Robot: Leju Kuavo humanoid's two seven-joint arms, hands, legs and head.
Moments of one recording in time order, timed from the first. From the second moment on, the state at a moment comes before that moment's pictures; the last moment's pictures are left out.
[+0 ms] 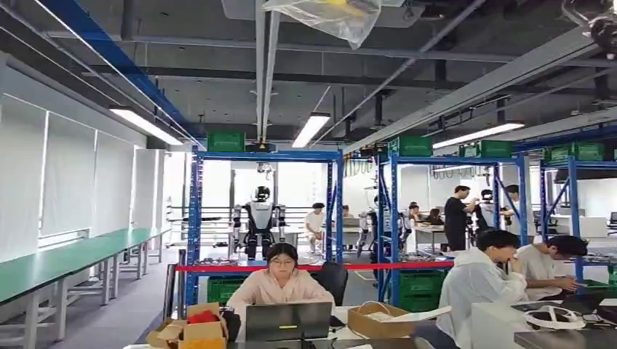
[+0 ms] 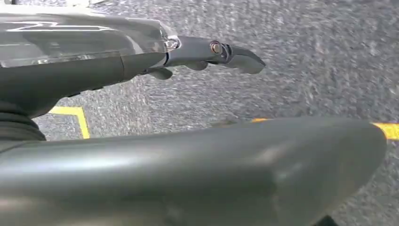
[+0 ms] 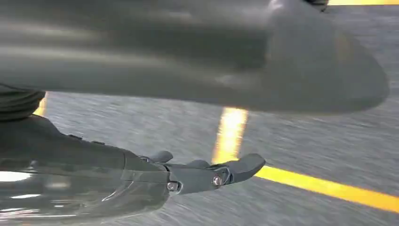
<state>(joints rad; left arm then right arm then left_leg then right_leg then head) -0.05 -0.07 1.42 -0.25 -1.25 -0.03 -0.33 -0.03 0.05 -0.12 -0.22 0.50 -0.15 -0.23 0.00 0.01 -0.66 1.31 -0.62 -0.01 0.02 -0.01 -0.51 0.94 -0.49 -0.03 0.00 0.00</state>
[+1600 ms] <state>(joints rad) -0.08 -0.08 1.43 -0.25 -1.24 -0.05 -0.34 -0.02 0.03 -0.16 -0.18 0.52 -0.07 -0.02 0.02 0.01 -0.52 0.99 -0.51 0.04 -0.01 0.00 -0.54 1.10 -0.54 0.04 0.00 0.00</state>
